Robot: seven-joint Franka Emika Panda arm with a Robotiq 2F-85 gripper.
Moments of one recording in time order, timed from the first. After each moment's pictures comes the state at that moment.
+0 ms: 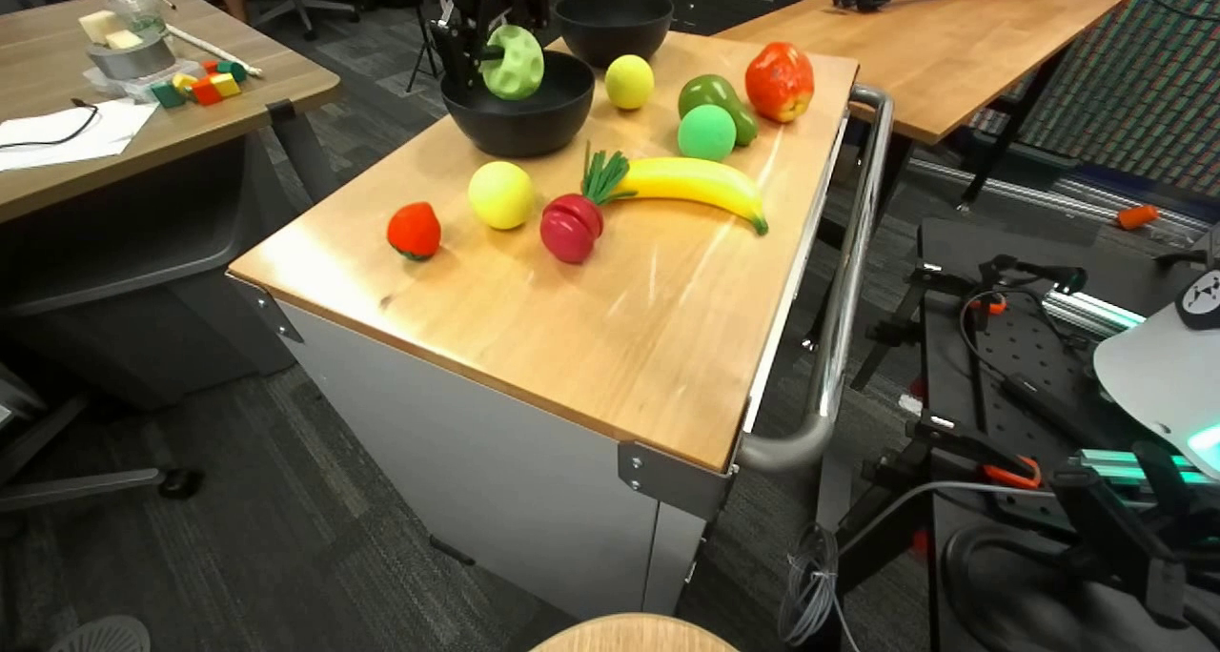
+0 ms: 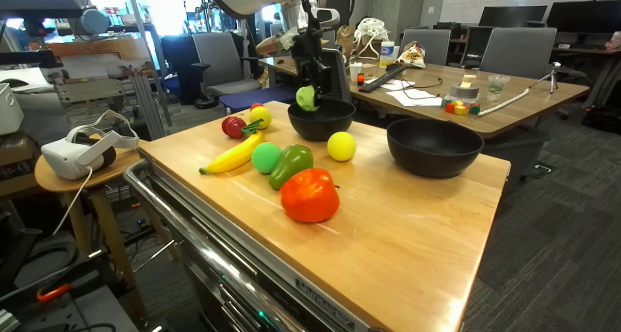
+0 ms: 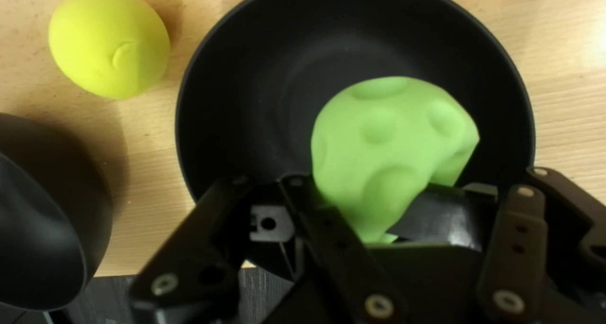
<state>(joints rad) 0.10 0.58 -0.03 -1.44 -0.28 1.98 0.48</state>
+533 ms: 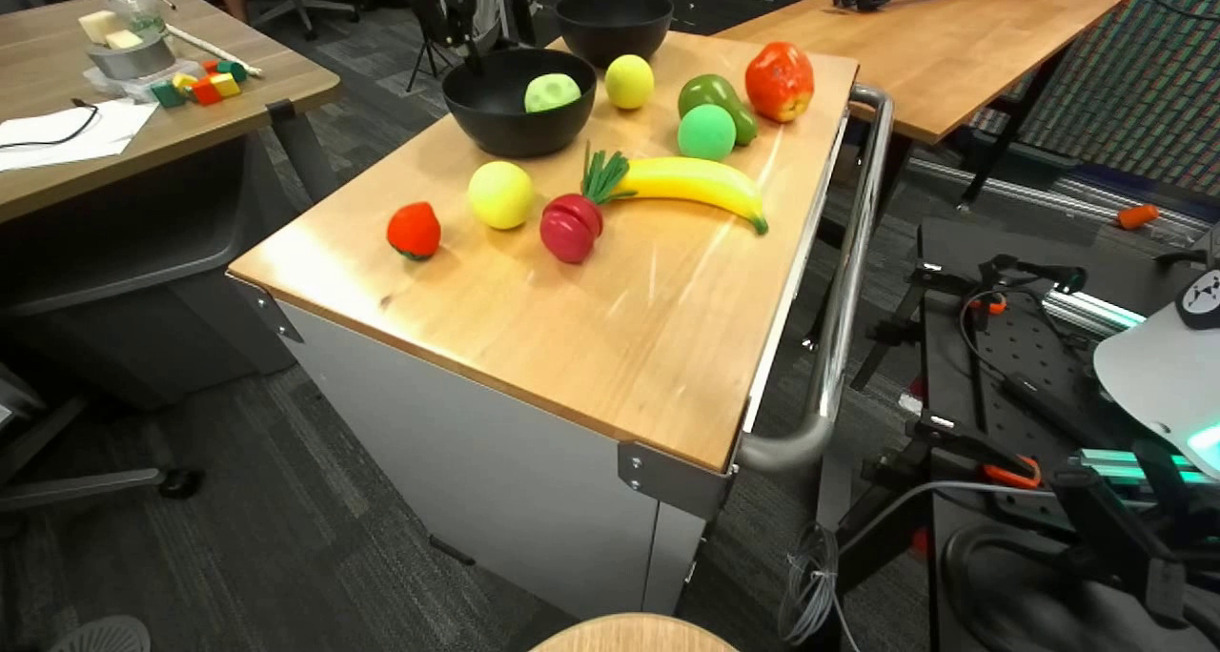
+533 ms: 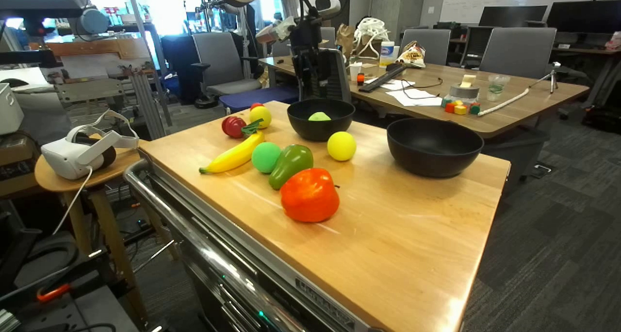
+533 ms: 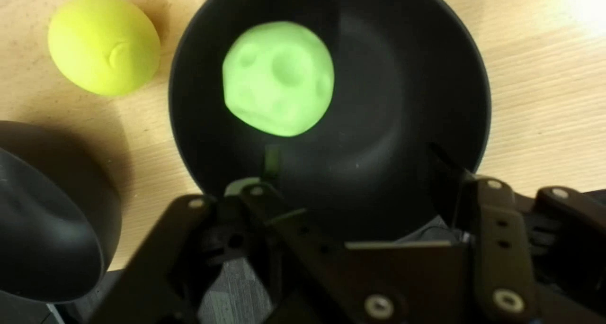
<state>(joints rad) 0.11 0.56 -0.04 -1.42 -0.24 1.97 0.53</state>
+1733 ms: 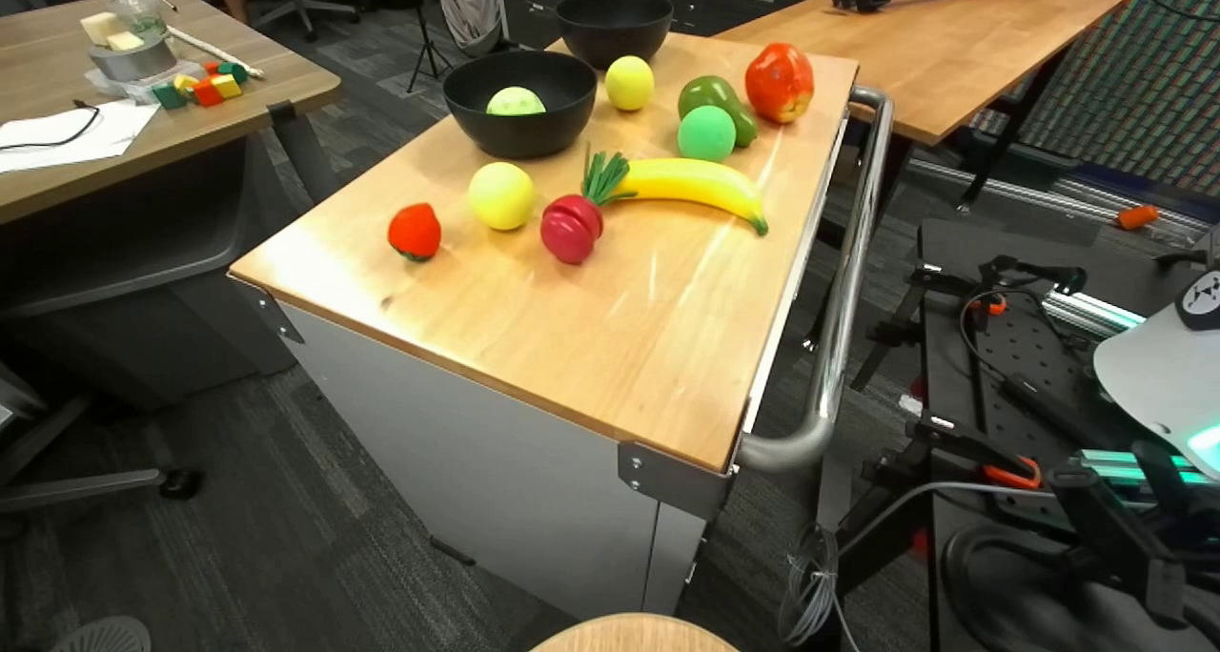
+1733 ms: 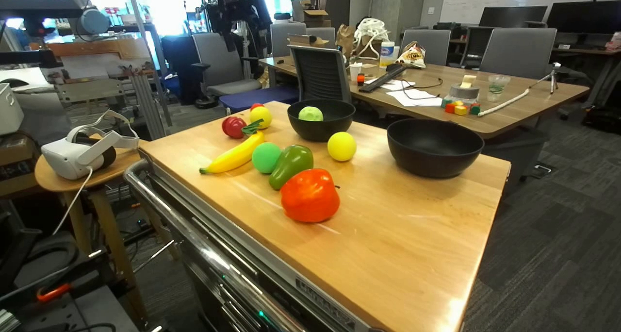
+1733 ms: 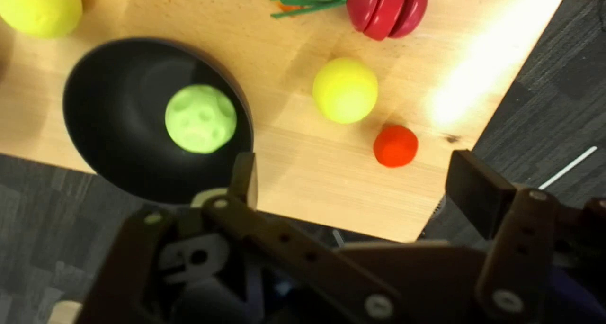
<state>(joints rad) 0.14 0.10 0.10 -1.84 -0.16 2.08 0.07</state>
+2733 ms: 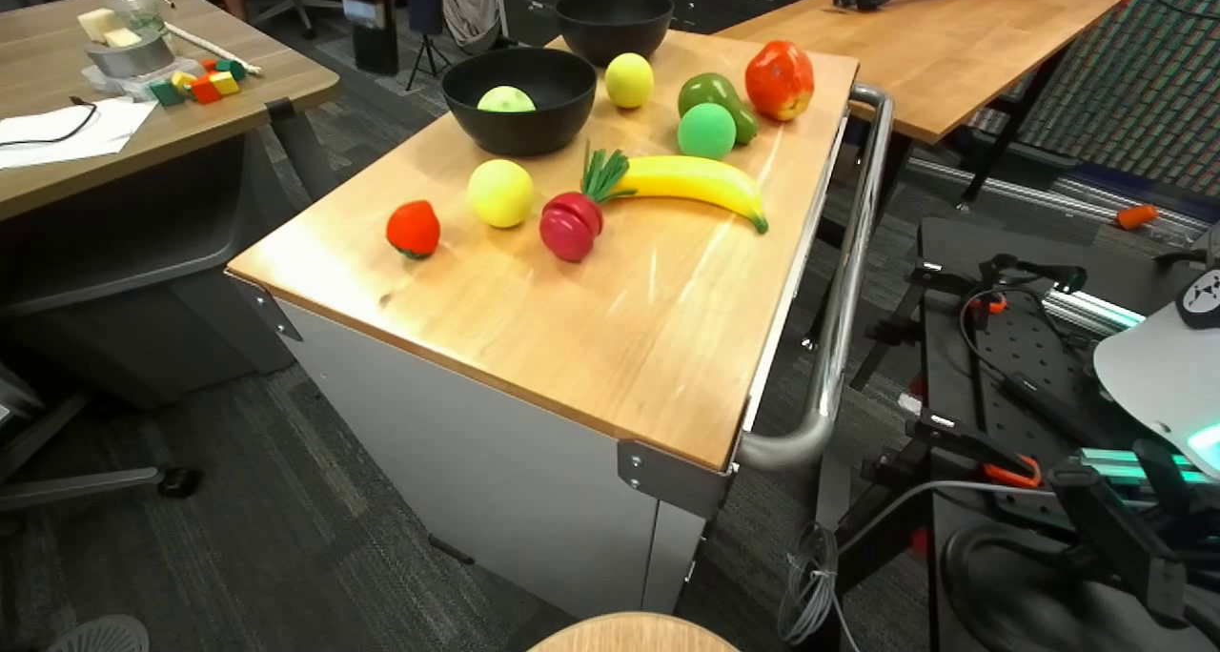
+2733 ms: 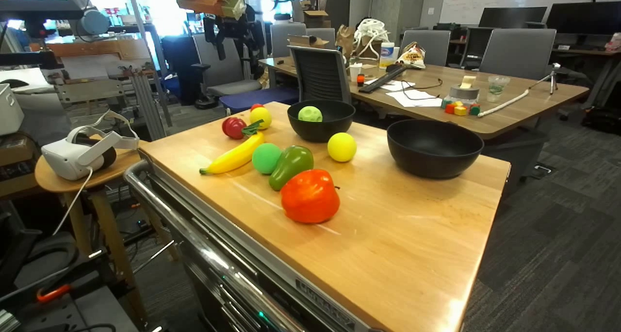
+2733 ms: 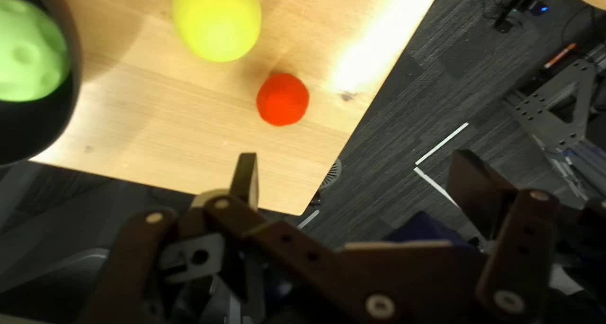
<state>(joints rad) 0.14 0.23 0.14 -1.81 0.10 2.24 -0.17</state>
